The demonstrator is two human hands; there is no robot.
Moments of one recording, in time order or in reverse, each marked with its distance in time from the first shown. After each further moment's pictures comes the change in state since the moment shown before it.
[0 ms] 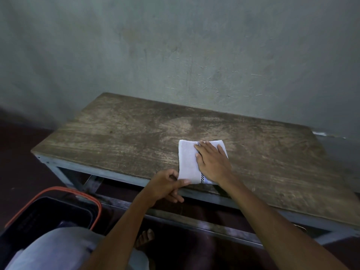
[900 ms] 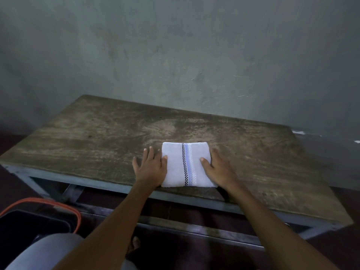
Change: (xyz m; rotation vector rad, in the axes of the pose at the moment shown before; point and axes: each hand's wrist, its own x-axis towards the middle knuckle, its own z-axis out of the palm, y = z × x) left_hand 0.073 0.006 0.011 0.957 0.516 0.139; right_hand -0.023 0.058 -0.005 0.276 0.027 0.323
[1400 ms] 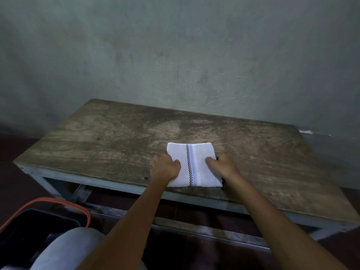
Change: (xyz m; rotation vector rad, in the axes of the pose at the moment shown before) left_hand 0.003 0.032 -0.013 -0.351 -0.157 -0.237; right_hand 0.004 -0.016 -0.005 0.331 -0.013 0.290
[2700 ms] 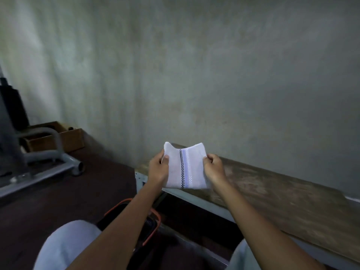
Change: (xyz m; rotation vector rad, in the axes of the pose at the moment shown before) left_hand -0.224 -0.077 -0.230 -0.716 0.637 0.277; right_hand -0.233 -0.217 0.027 0.521 -0.030 -0.407
